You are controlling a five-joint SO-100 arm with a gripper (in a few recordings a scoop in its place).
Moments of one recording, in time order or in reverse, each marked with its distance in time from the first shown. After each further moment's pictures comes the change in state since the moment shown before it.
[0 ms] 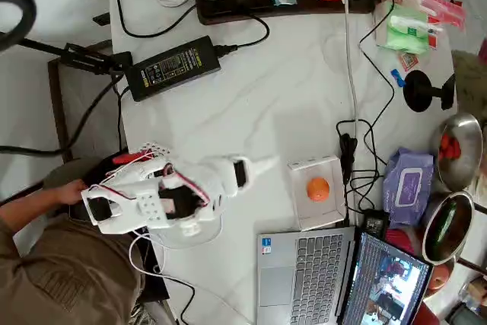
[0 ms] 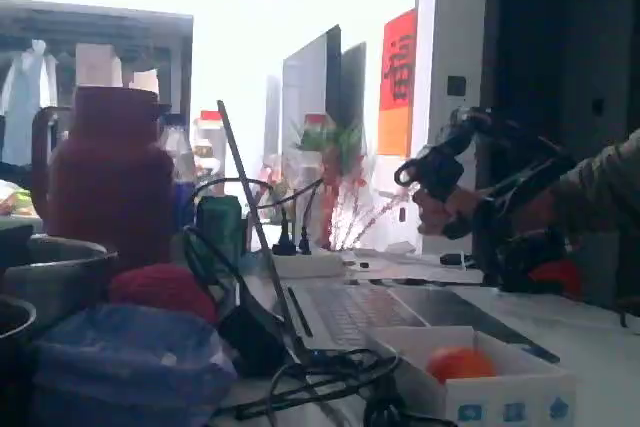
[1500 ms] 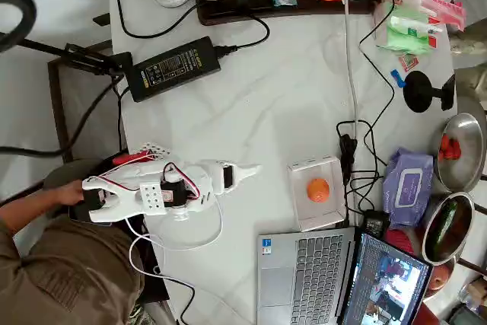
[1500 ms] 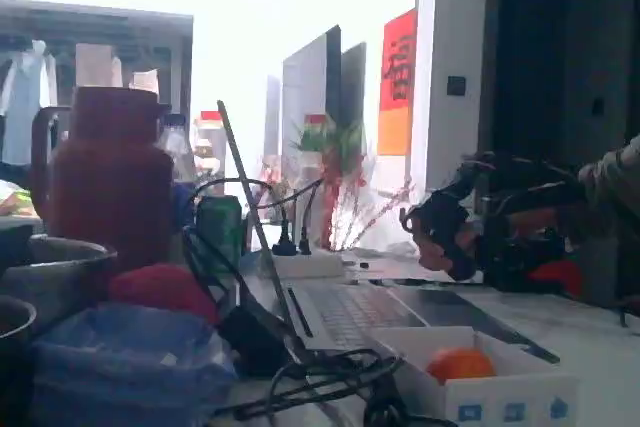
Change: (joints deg) arm 6.7 22.9 36.2 -16.9 -0.3
